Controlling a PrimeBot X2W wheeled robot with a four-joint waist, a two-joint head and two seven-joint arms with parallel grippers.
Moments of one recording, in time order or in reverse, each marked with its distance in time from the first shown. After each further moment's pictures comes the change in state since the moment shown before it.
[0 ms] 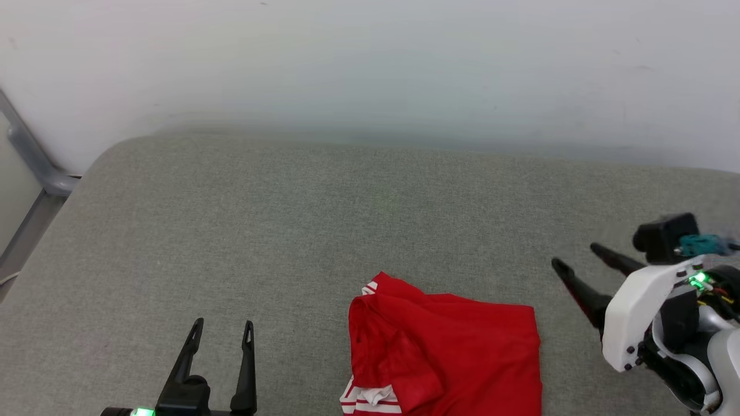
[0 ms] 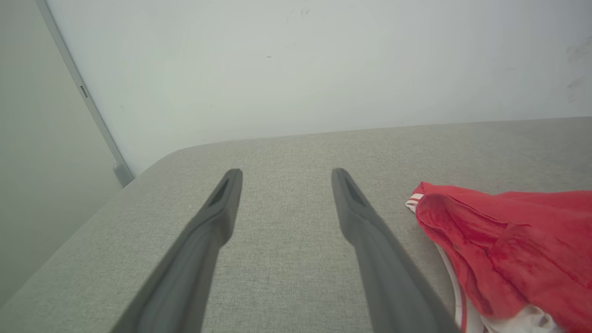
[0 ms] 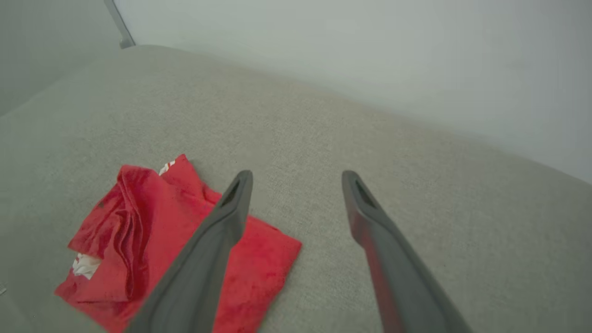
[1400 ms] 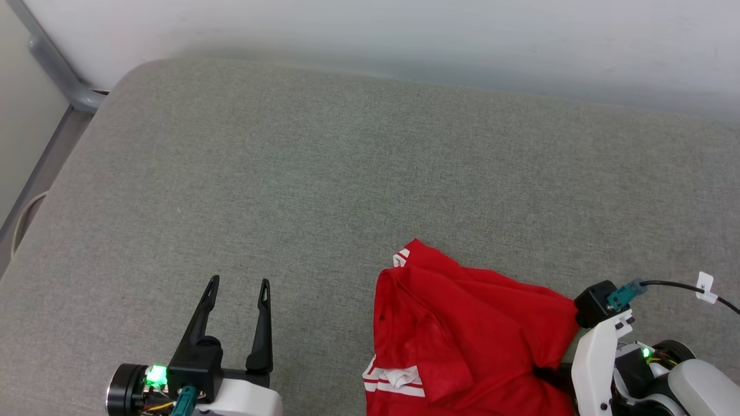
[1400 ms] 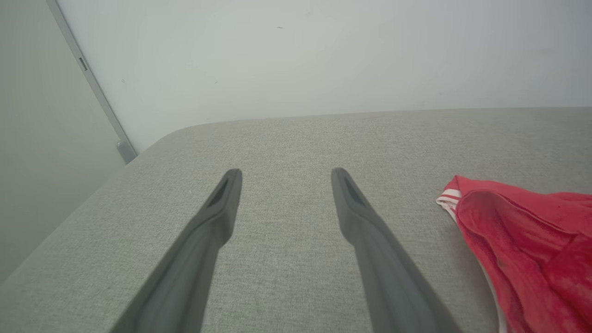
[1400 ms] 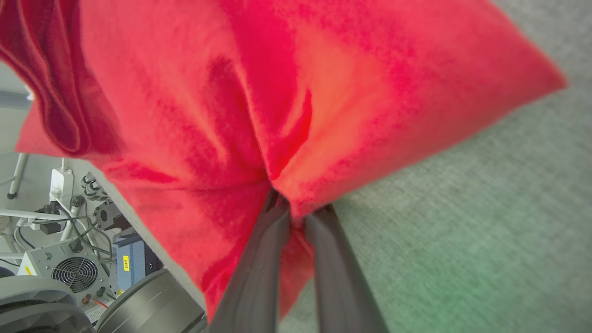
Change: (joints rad) left arm -0.117 -0.029 -0.019 0.014 0.000 -0.017 0.000; right arm -0.037 -0.132 0.375 0.255 0.358 -0.001 0.251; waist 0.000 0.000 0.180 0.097
